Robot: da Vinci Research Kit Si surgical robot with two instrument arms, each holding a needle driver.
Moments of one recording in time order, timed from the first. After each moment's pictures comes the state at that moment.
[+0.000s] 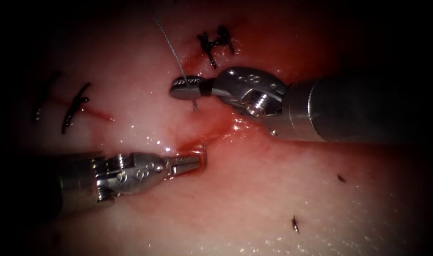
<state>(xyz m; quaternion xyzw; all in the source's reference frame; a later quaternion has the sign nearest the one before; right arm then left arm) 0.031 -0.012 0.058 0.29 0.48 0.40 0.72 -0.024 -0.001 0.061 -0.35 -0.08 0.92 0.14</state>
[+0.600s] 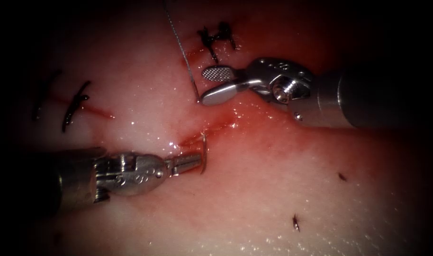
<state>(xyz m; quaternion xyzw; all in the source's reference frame) 0.025 -0.005 0.060 0.23 0.55 0.44 0.67 -0.025 0.000 0.060 -0.42 0.03 0.91 -0.02</state>
